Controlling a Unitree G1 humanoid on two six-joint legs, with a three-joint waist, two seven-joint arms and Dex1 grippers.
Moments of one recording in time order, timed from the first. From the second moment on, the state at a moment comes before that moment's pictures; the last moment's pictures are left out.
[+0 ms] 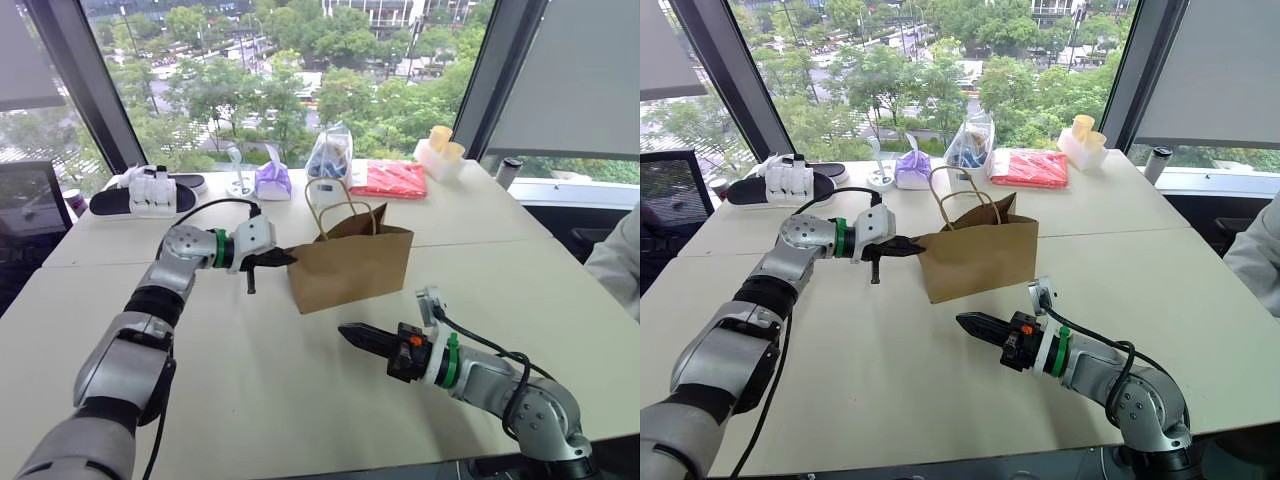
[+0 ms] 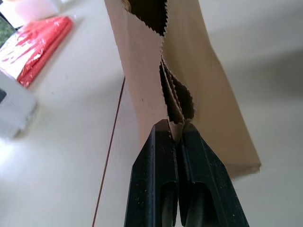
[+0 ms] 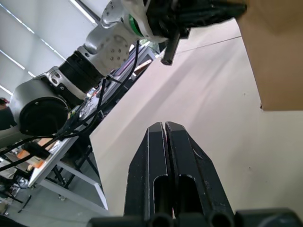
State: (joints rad) left arm -1.06 0.50 -0.24 0.98 -0.06 -0.39 -1.22; right arm -0.16 -0.41 -0.06 -0.40 0.98 0.90 0.64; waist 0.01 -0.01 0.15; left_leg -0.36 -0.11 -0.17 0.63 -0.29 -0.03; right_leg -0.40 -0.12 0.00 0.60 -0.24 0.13
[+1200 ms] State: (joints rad) left arm 0.00 0.56 0.44 -0.54 -0.73 0.93 -0.64; right arm -0.19 -0.38 -0.09 -0.39 0.76 0.74 0.46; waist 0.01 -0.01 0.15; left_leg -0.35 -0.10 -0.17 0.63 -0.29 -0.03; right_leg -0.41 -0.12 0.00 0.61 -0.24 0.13
